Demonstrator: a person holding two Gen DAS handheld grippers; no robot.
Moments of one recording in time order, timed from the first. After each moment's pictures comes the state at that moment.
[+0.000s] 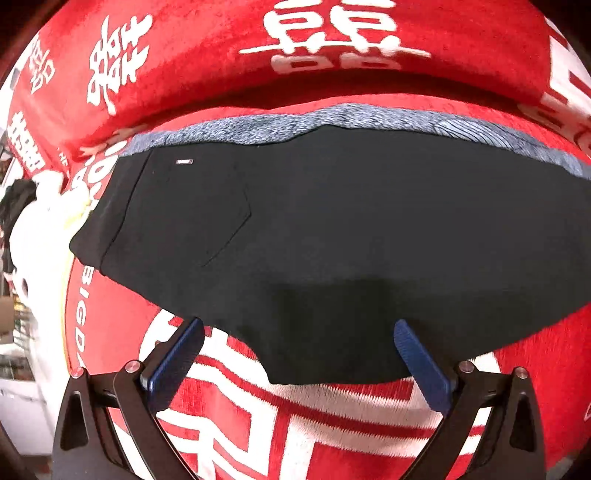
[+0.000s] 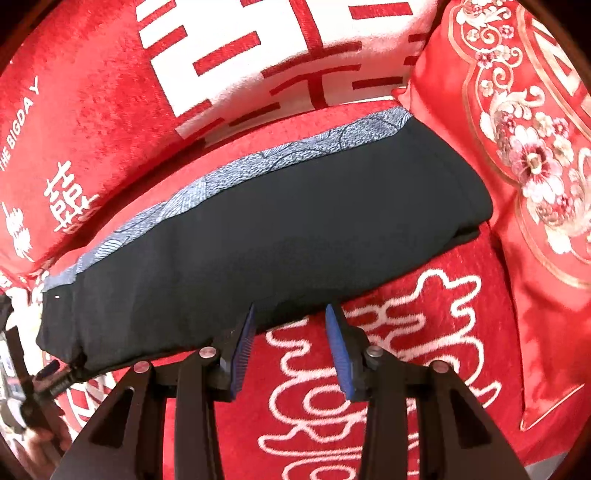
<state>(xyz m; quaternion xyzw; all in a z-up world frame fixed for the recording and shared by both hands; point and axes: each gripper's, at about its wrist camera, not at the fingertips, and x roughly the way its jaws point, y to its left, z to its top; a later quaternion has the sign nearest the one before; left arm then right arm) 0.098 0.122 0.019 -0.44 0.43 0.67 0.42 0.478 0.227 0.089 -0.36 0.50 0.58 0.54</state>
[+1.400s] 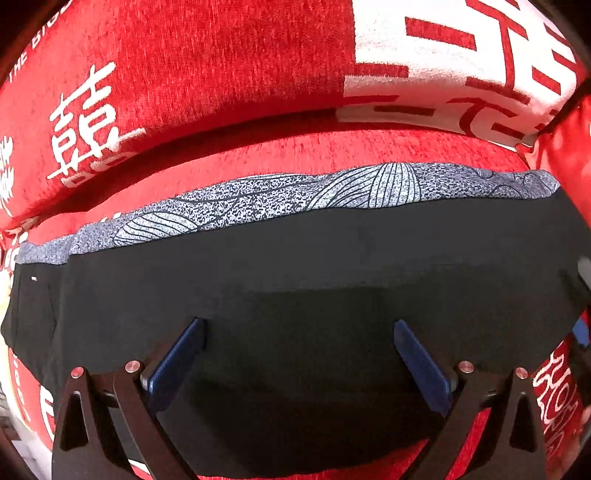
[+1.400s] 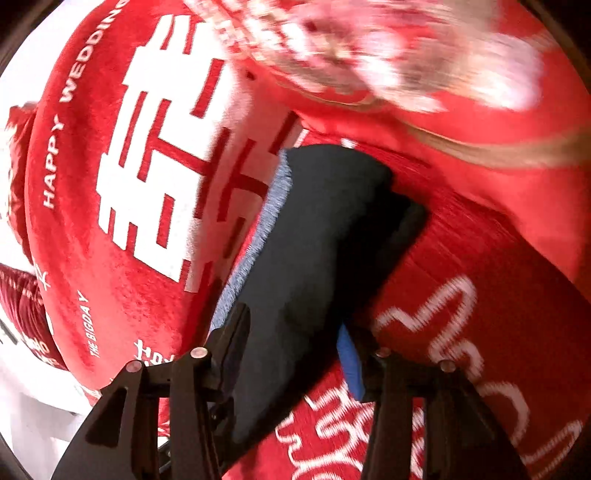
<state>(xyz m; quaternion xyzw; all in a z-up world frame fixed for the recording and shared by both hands) 0.306 0.253 0.006 -0.41 0.41 0.61 0.54 0.596 0.219 0.040 0.03 0.61 0.58 0.54</state>
